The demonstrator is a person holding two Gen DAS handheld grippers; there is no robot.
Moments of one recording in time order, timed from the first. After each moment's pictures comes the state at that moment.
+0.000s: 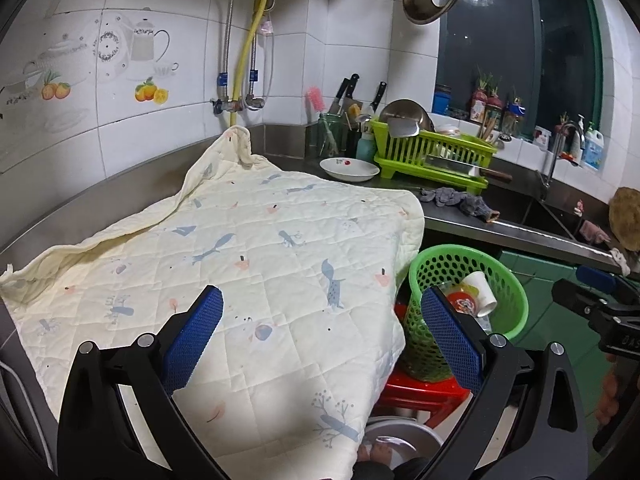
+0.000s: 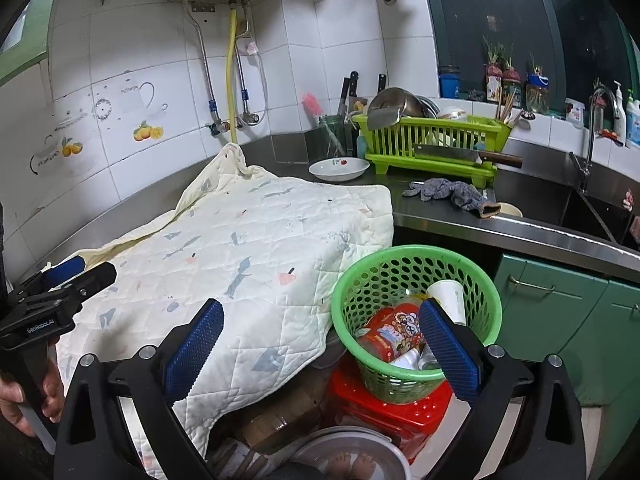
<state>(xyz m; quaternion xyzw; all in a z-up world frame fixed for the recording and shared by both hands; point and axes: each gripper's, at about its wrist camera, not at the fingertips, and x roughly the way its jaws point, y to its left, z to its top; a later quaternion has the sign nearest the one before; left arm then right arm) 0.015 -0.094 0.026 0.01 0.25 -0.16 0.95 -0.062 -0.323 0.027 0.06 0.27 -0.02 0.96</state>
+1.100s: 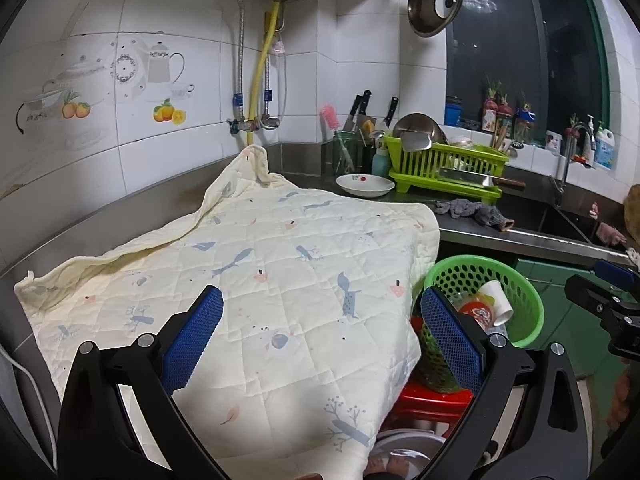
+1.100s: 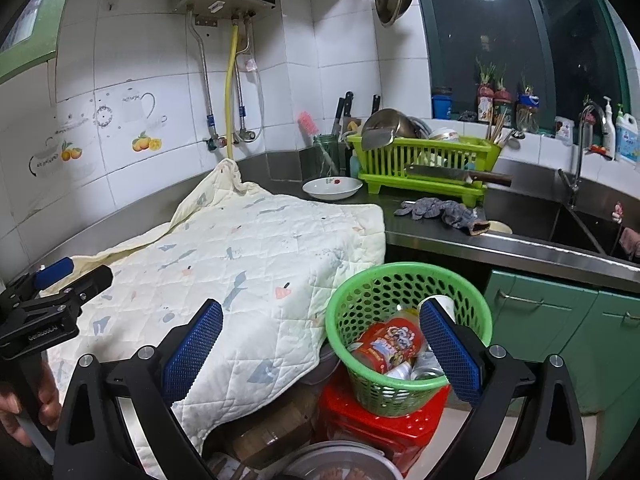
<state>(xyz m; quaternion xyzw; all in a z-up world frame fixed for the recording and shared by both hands) 0.000 -0.095 0.031 0.02 0.22 -0.13 0.97 -0.073 -0.315 0.031 0.04 0.23 -0.04 0.97</state>
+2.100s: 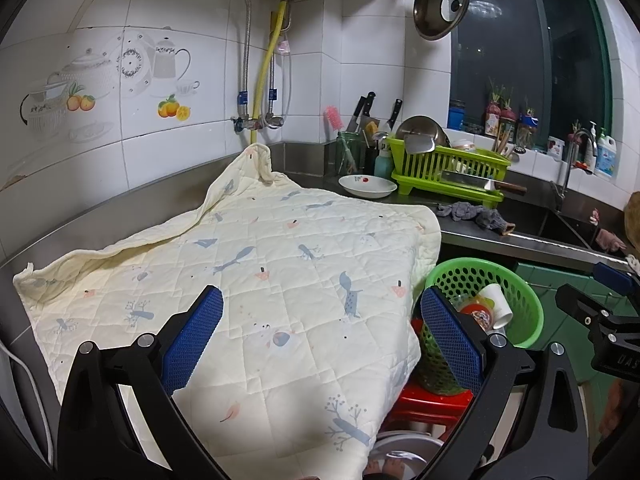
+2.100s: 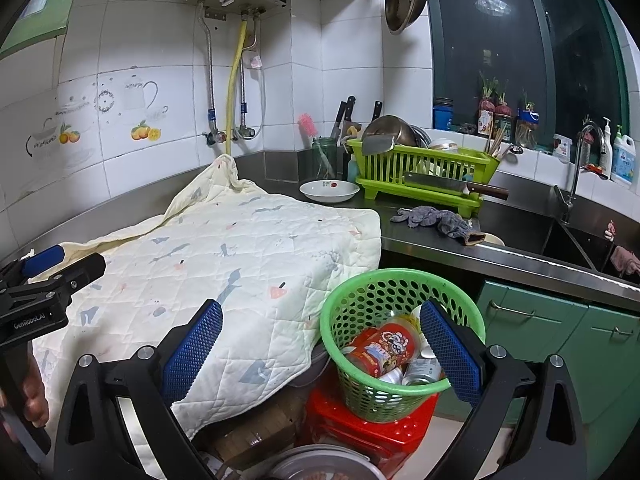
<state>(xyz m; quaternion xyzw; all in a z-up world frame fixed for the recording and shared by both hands) -0.002 -0.093 0.030 0.01 0.22 -0.13 0.97 -0.069 -0.299 0.025 0.01 0.23 -0.05 0.97</state>
